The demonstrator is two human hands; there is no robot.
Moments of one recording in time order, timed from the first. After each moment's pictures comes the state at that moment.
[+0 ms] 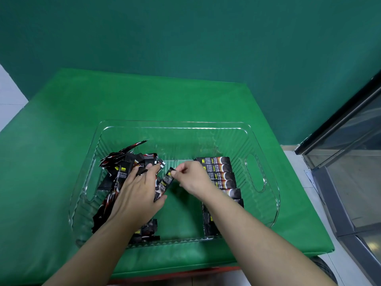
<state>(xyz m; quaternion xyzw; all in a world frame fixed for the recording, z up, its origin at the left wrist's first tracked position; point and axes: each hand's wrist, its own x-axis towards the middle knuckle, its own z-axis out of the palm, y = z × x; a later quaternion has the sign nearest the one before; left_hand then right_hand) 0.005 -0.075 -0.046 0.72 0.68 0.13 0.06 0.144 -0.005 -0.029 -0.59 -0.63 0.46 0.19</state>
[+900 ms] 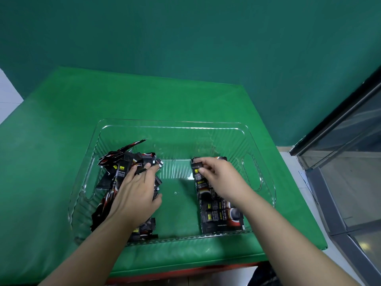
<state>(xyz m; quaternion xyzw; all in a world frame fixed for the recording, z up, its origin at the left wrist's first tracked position) 0.004 -0.077 -0.049 0.72 0.68 0.12 0.05 0.208 -0.023 0.018 -0.55 -0.75 0.33 0.16</state>
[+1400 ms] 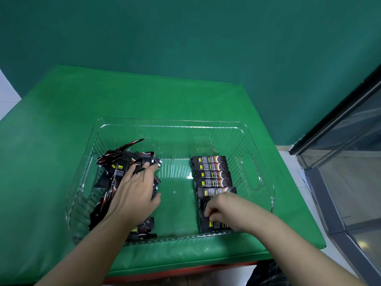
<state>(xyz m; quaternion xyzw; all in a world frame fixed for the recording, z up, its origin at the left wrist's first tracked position) 0.006 -0.078 -0.042 0.72 0.69 0.11 0.05 0.239 -0.053 -0.003 -0.46 -0.84 0.26 -0.13</state>
